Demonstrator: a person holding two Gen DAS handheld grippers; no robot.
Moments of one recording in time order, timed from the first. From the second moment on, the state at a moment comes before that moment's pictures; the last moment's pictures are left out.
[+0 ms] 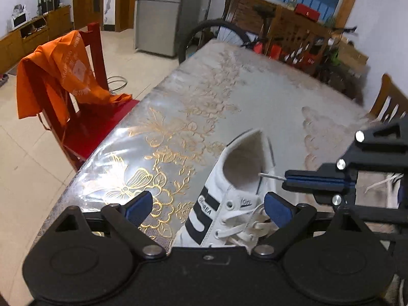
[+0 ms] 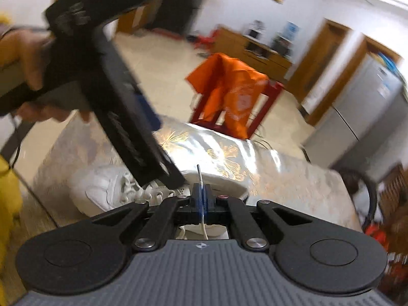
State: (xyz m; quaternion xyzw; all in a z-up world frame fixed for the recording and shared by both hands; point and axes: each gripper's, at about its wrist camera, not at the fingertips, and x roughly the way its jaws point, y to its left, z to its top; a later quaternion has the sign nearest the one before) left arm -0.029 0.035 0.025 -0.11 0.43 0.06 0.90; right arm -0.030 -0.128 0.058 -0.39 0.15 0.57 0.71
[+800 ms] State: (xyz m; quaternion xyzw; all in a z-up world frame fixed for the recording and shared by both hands) left arm -0.060 0.054 0.026 -0.13 0.47 0.15 0.86; right arm 0.007 -0.121 0.045 -0.47 0.05 0.72 0.51
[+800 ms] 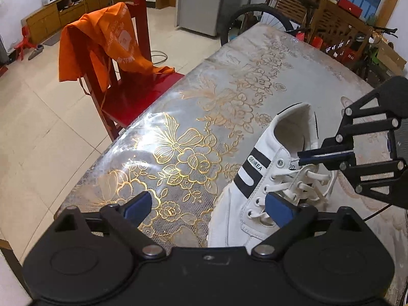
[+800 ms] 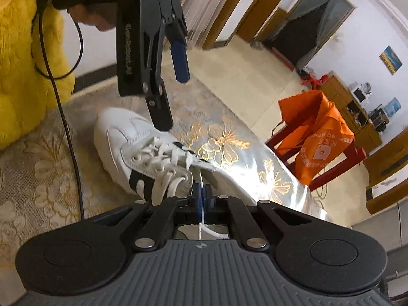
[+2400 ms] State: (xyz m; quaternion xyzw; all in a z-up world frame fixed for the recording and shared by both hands) left arm -0.075 0.047 0.000 -0.13 0.50 0.10 0.85; right arm 0.015 -0.065 0.034 -0.33 0.22 0.74 0.54
